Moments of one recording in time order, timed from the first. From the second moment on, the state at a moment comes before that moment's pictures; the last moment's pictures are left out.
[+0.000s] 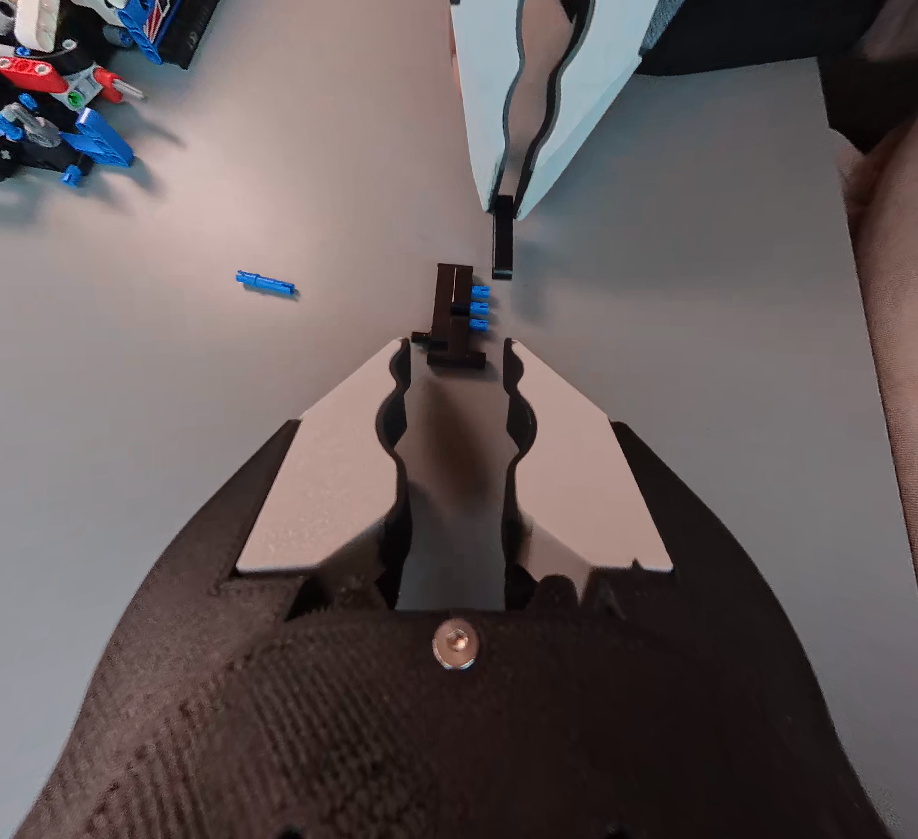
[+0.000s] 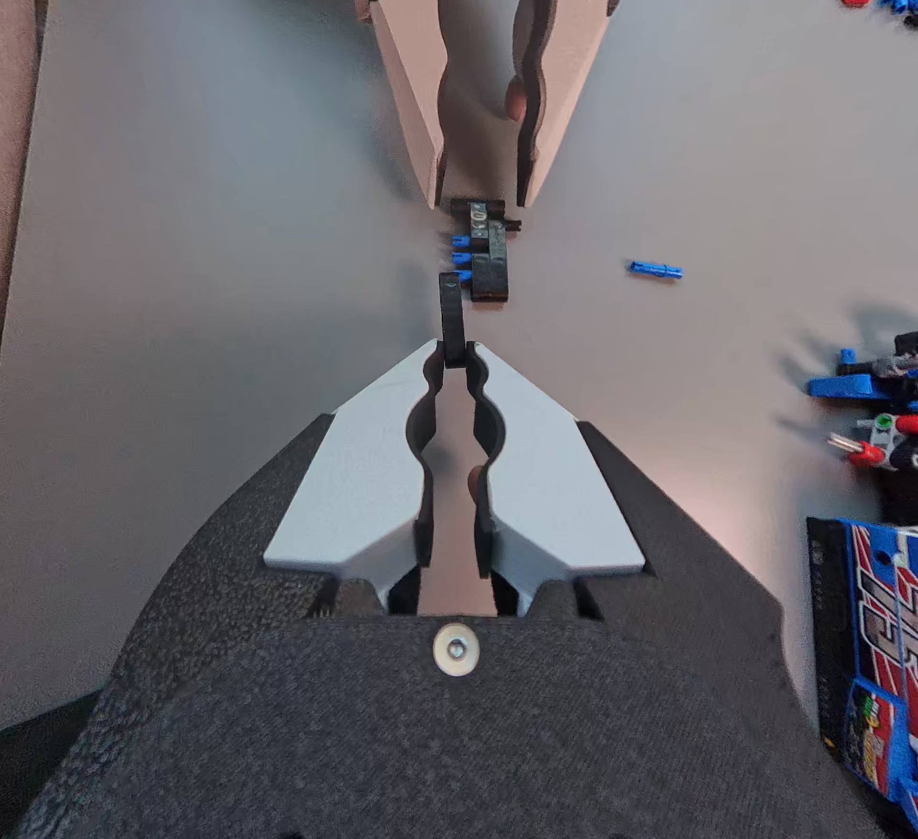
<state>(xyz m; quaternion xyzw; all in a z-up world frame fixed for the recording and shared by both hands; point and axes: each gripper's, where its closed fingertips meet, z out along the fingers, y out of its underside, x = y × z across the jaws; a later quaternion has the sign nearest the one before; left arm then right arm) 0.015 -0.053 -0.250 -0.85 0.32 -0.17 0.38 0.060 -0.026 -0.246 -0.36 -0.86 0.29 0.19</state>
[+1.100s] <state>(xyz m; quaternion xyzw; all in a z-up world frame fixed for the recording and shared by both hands) 0.022 -0.055 -0.259 -0.84 0.36 -0.13 0.37 0.043 -0.047 -0.260 -0.37 -0.87 0.26 0.20</state>
